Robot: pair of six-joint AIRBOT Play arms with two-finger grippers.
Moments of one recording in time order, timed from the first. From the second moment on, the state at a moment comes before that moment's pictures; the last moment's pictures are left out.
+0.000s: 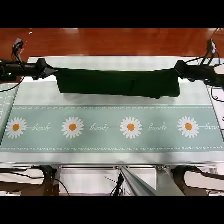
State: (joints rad) left arm 0.28 -1.59 1.35 0.61 -1.09 -1.11; right arm -0.19 -1.45 1.15 -0.78 0.64 1.28
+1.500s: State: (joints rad) left arm 0.33 -1.78 1.54 0.49 -1.42 -1.17; right arm -0.43 -1.62 1.16 -0.88 0.87 1.33
